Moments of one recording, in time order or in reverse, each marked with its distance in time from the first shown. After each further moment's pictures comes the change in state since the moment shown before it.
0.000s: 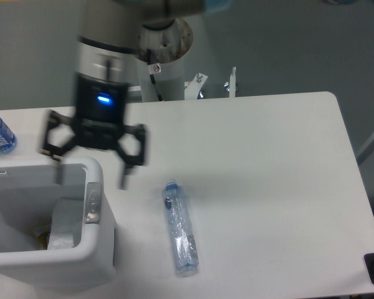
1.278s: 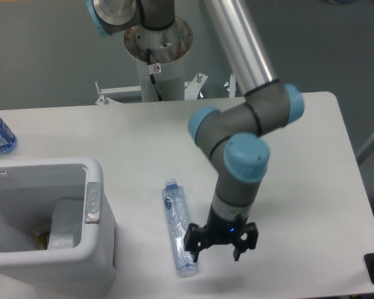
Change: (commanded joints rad) arm 0.009 -0.407 0.026 0.023 0.152 0.306
